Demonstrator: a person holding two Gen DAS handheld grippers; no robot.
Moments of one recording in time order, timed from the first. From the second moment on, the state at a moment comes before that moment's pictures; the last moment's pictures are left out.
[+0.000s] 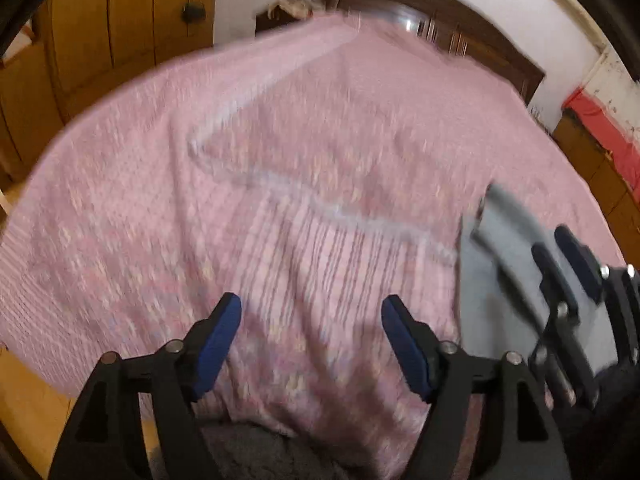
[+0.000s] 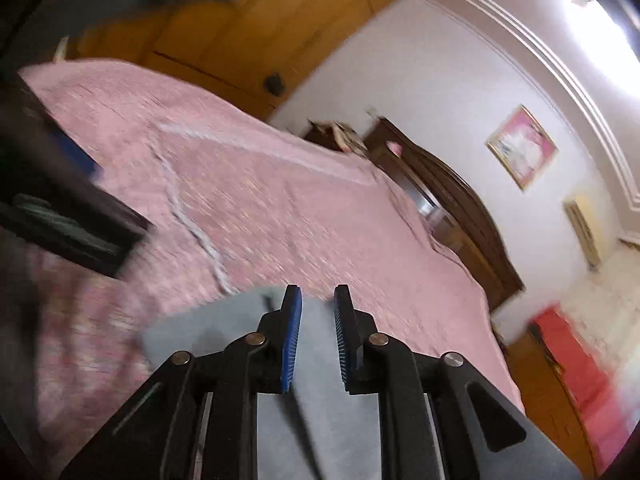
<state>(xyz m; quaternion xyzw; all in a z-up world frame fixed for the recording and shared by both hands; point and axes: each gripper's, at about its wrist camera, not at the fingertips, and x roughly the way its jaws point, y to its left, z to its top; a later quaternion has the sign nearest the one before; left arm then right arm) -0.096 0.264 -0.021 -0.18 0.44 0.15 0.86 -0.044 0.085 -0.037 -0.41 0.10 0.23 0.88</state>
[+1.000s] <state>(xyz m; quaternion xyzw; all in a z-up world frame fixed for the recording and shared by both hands) -0.094 0.275 -0.011 -0.22 0.43 0.14 0.86 -0.039 0.039 -0.017 -0.29 0.09 0.39 0.87</state>
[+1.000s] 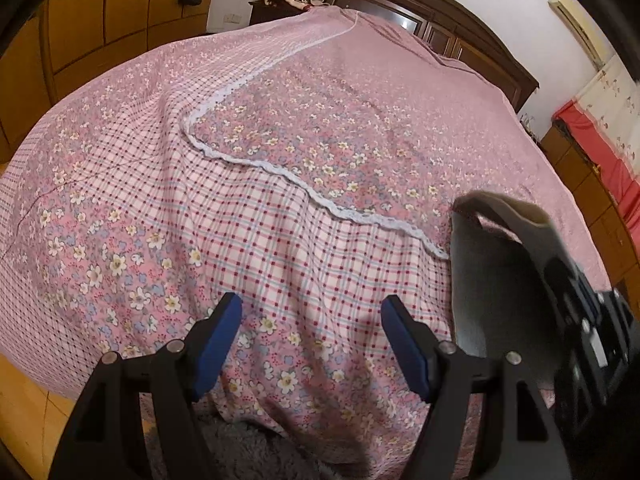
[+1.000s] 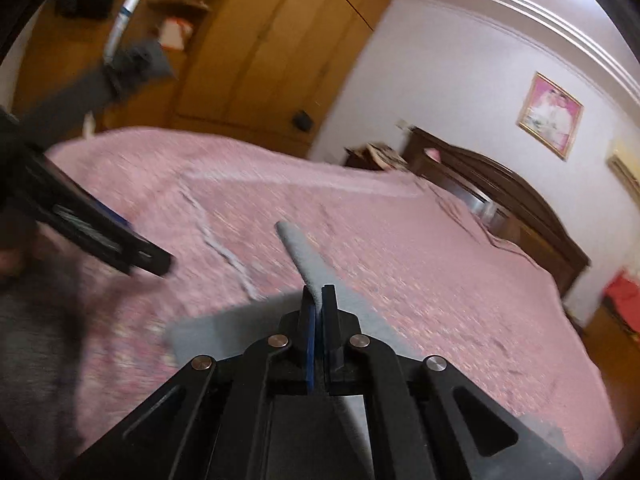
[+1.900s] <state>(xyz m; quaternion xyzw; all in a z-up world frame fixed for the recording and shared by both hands) -0.094 0.269 -0.008 -0.21 0.43 0.13 0.87 -0.051 0.028 -0.036 -0.29 0.12 0.48 0.82</state>
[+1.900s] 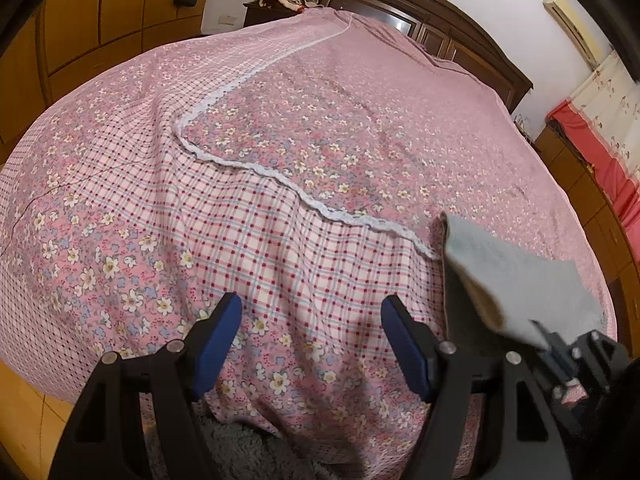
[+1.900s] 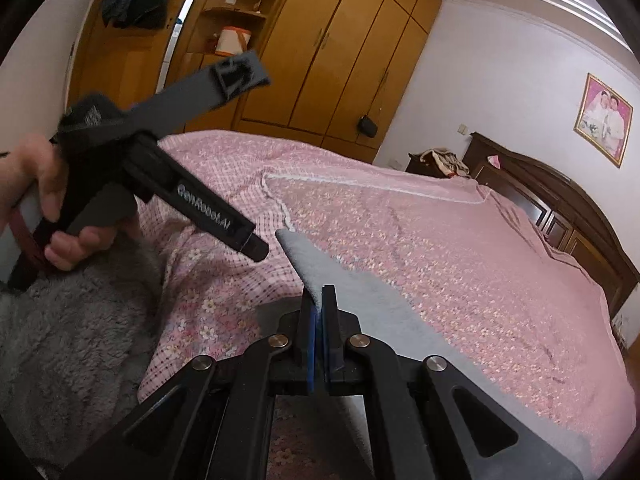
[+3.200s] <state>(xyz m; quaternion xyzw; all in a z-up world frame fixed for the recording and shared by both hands) -0.007 0.093 0.023 -0.07 0.41 0.02 0.91 0.050 -0.196 0.013 0.15 0.39 0.31 0.85</state>
